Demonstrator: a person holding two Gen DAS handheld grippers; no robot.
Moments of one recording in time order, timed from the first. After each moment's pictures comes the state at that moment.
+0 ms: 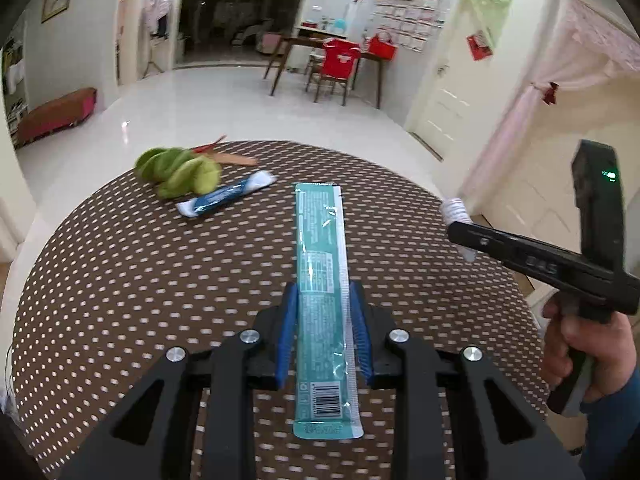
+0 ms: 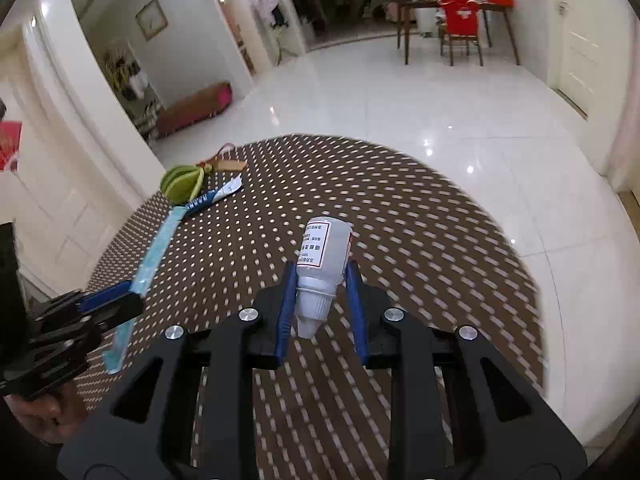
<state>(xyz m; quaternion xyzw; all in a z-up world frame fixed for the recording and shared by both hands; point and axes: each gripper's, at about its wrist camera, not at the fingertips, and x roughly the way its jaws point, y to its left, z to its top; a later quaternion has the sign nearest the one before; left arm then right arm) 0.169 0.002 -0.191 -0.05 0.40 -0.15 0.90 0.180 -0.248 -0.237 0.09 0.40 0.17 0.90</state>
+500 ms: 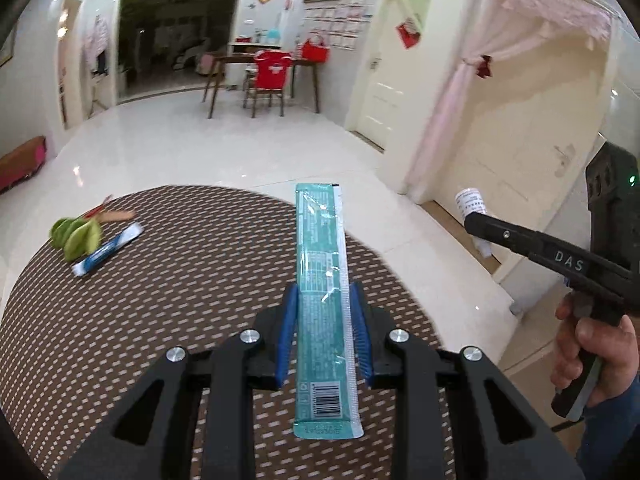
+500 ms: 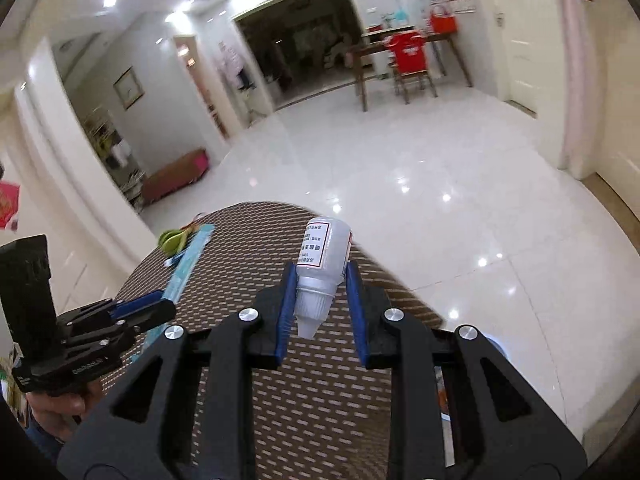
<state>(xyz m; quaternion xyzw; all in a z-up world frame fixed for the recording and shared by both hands) 0.140 -0.127 -0.150 0.00 0.37 -0.24 0.90 0.093 -0.385 -0.186 0.16 0.32 0.10 0.93</state>
